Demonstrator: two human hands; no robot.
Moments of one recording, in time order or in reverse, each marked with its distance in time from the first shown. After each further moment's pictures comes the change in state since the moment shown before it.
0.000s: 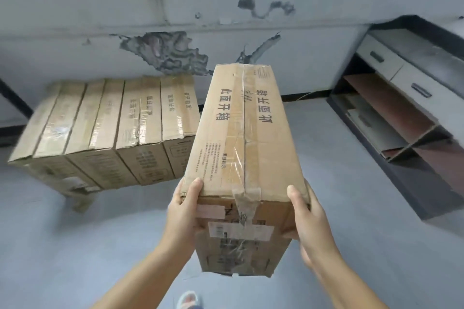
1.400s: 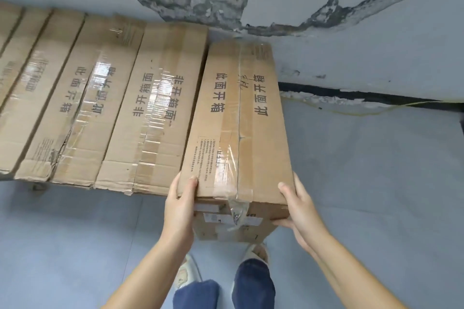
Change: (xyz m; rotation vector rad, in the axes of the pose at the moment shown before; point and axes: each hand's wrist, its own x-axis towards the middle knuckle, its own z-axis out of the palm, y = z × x) left_hand 0.621 -0.040 0.182 0.019 0.487 -0.197; right_hand 0.698 0.079 0.173 -0.237 -0.474 0.495
